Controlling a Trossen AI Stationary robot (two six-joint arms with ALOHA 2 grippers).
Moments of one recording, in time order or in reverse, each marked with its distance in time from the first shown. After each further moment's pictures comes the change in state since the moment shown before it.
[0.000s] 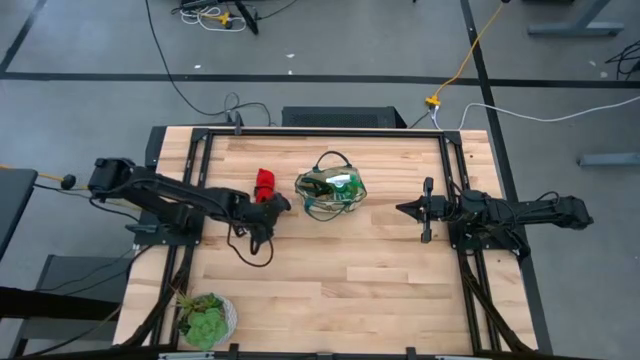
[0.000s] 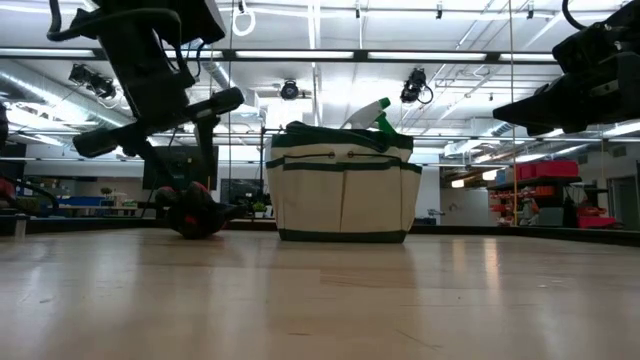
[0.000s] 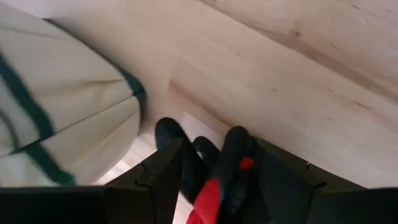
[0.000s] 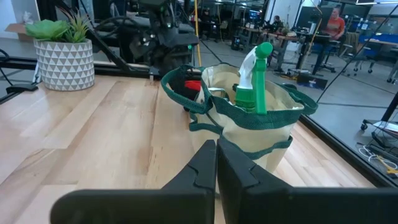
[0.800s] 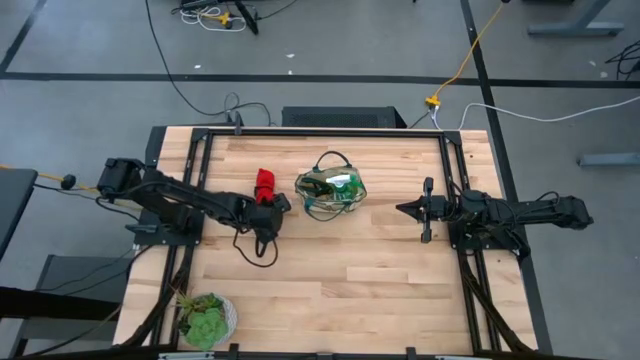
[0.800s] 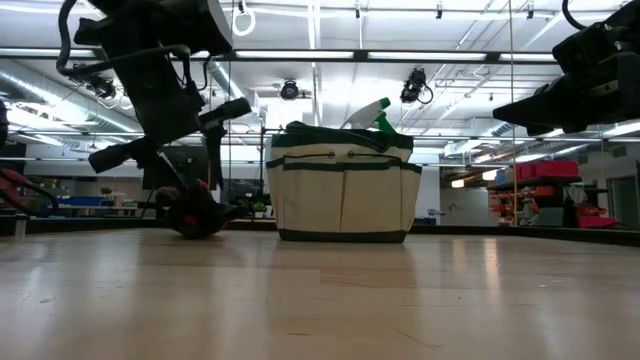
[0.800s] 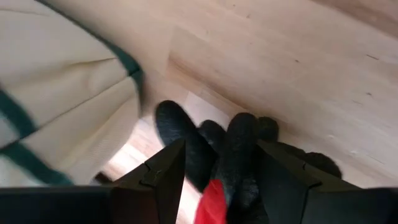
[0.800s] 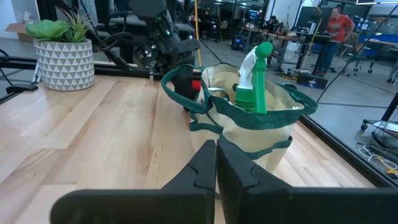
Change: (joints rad) left arm -0.018 0.095 0.004 0.037 -0.140 0.036; right arm 0.000 0.000 0.000 0.000 0.000 0.000
